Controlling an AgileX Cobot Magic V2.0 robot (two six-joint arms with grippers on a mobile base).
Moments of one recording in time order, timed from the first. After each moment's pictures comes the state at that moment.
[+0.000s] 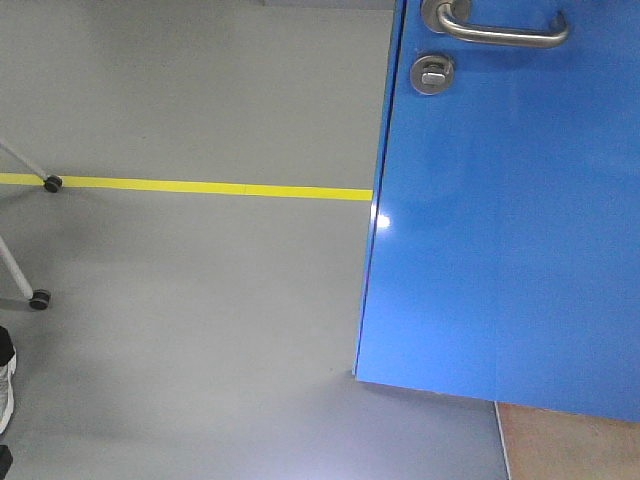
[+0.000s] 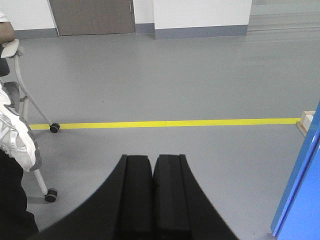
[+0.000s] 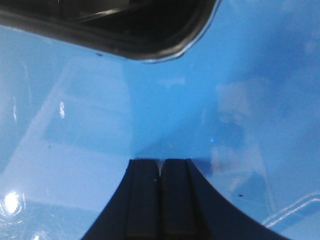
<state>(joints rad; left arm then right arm) -0.03 -0.02 0.03 0.07 0.36 -0.05 -0.21 1.62 -1.59 1.30 0.41 0.00</state>
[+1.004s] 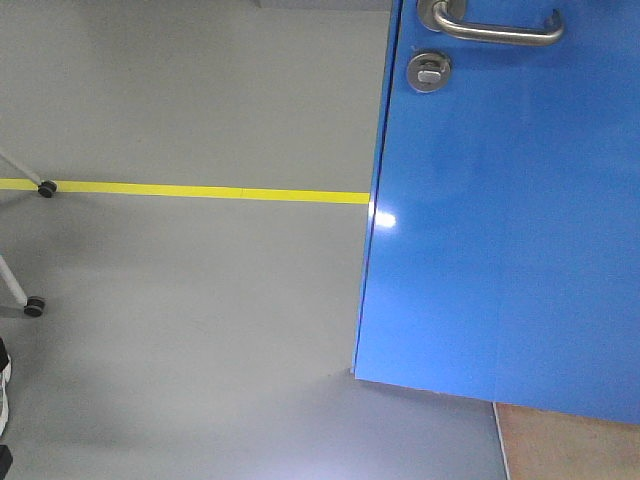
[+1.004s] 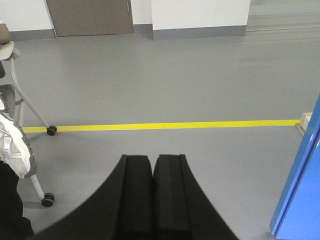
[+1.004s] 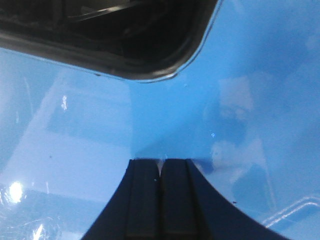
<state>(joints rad) -0.03 -0.02 0.03 0.07 0.36 -0.05 -0.22 1.63 -1.59 1.30 0.41 0.00</state>
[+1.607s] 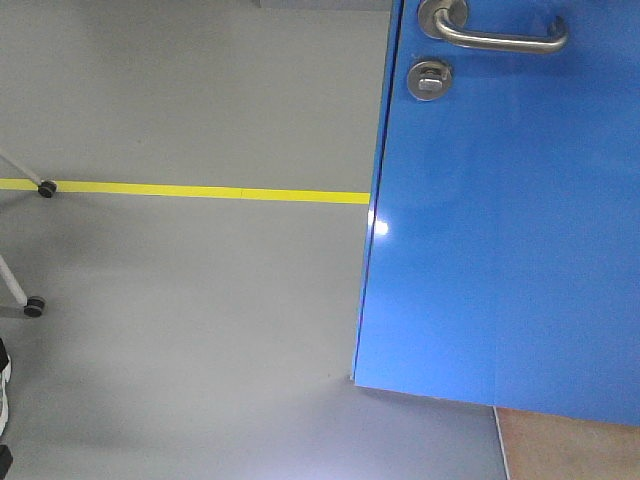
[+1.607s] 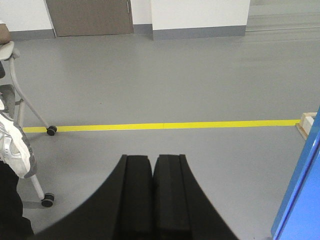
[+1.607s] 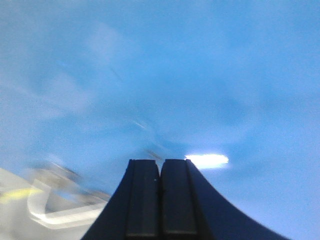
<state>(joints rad) -0.03 -0.02 0.03 0.07 0.36 -0.05 -0.16 1.37 -1.35 0.33 0.61 0.03</state>
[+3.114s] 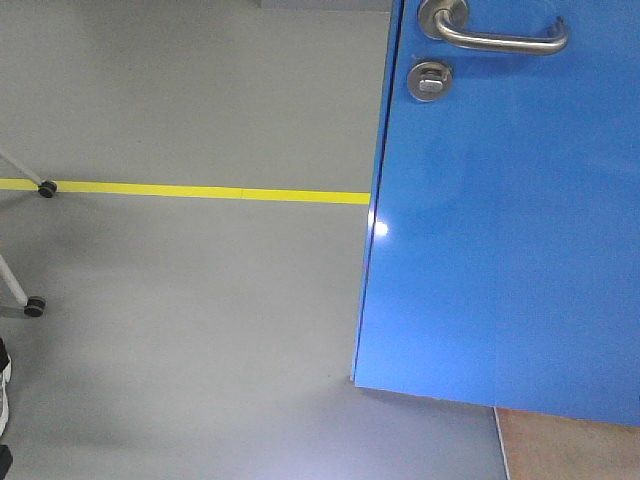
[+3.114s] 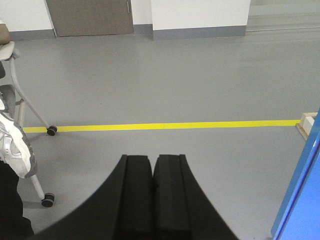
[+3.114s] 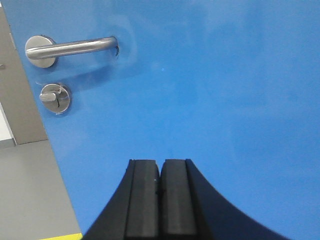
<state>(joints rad) -0.03 -0.02 0.03 0.07 0.36 -0.05 -0.09 -0.01 0.03 0.05 0.06 0.12</state>
